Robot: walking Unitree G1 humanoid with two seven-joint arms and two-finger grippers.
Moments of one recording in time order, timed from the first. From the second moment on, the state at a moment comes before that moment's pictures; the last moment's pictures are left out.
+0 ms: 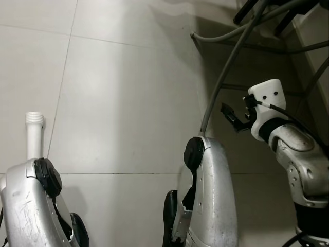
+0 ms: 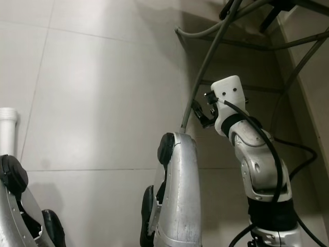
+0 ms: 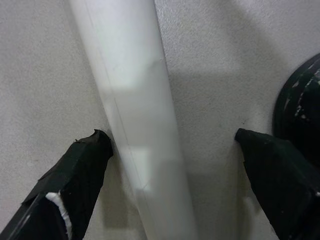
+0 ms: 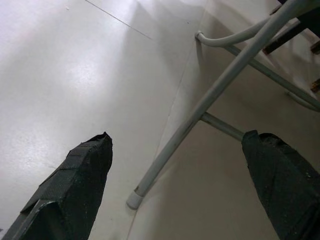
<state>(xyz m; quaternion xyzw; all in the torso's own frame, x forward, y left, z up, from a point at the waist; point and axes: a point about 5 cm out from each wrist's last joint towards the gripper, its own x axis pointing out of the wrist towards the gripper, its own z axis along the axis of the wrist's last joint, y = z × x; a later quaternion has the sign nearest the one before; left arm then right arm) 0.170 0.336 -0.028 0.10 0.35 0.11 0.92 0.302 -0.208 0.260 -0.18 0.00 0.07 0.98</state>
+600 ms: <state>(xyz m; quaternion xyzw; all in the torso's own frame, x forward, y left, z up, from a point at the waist) 0.165 0.328 -0.038 0.12 0.38 0.10 0.91 0.300 -0.208 0.261 -0.18 0.01 0.08 0.98</state>
